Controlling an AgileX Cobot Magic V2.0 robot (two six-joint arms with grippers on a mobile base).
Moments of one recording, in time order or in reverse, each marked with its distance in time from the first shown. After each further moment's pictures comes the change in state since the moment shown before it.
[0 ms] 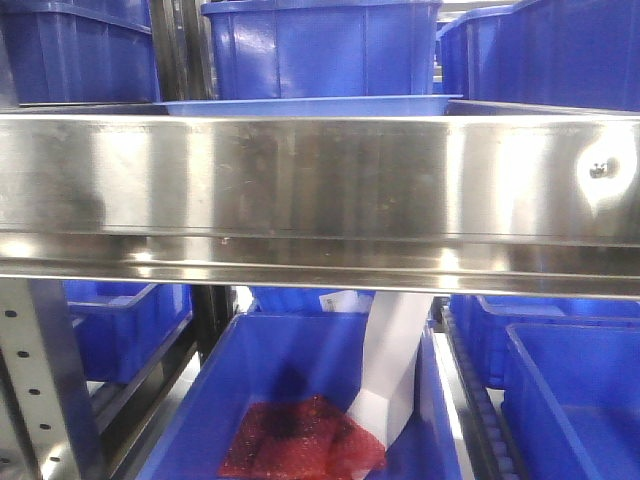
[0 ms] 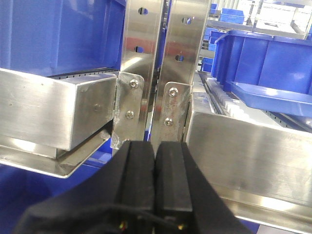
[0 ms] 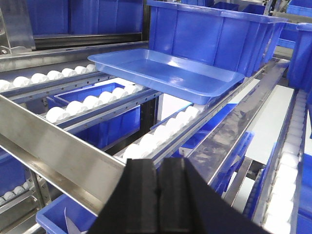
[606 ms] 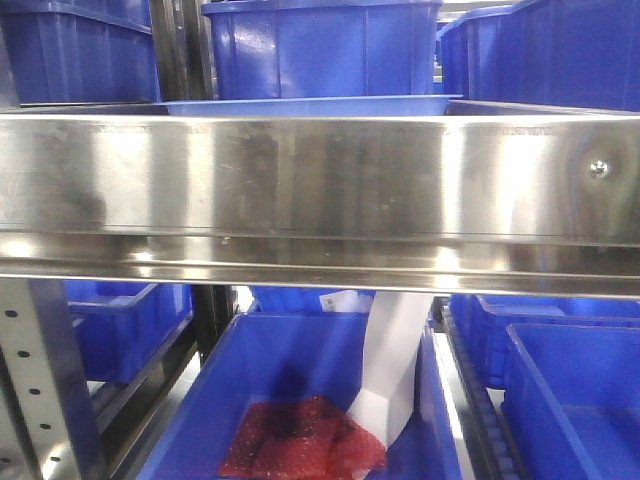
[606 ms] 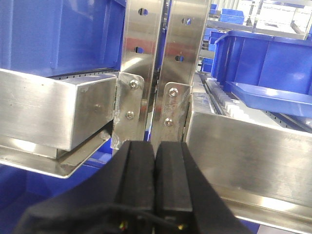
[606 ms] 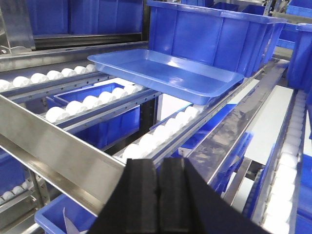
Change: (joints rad) left arm 0.000 0.000 0.000 0.000 0.000 0.000; right arm 0.000 0.000 0.002 -0.008 0.000 0.000
